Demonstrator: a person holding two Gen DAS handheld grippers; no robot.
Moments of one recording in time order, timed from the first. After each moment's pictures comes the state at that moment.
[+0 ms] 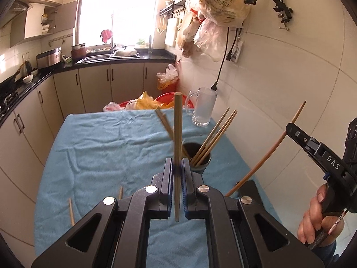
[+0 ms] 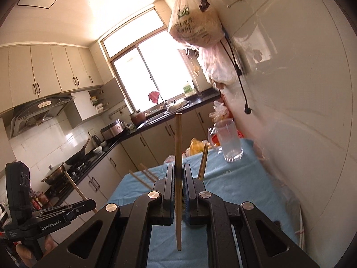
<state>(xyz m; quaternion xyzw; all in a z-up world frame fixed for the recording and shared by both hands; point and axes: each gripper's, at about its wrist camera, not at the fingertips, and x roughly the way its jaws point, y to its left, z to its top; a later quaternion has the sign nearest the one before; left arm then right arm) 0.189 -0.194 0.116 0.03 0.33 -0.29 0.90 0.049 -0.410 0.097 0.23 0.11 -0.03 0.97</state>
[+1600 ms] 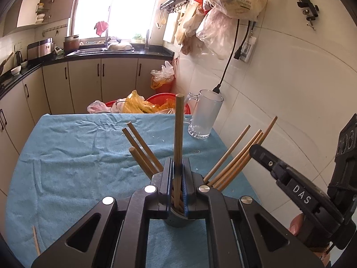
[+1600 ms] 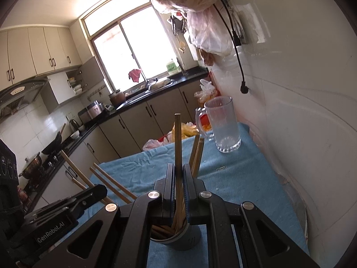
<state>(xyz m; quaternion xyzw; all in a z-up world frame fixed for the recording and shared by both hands) 0.290 -0.267 0.060 0.00 0.34 -0.30 0.89 0.183 -0.428 0.050 0.23 0.20 -0.07 0.95</state>
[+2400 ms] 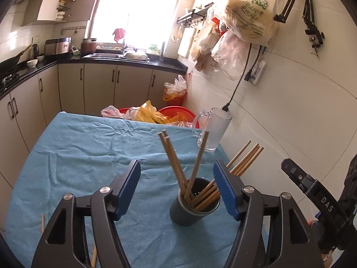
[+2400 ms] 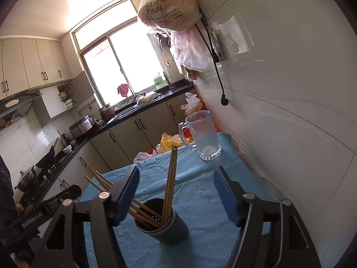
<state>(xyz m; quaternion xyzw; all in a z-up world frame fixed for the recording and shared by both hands) 0.267 -0.220 0.082 -0.05 0.31 -0.26 0.91 0.123 -0.427 0.067 0.24 0.16 -0.12 0.95</state>
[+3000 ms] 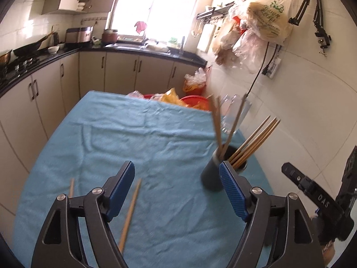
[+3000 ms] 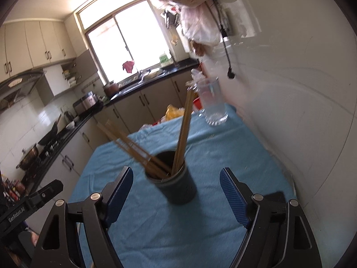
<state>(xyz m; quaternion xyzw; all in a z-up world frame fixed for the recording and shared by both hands) 0.214 -0.133 0.050 -0.05 0.34 -0.21 0.91 0.107 -0.375 0.031 0.22 0.23 -0.09 0.94</state>
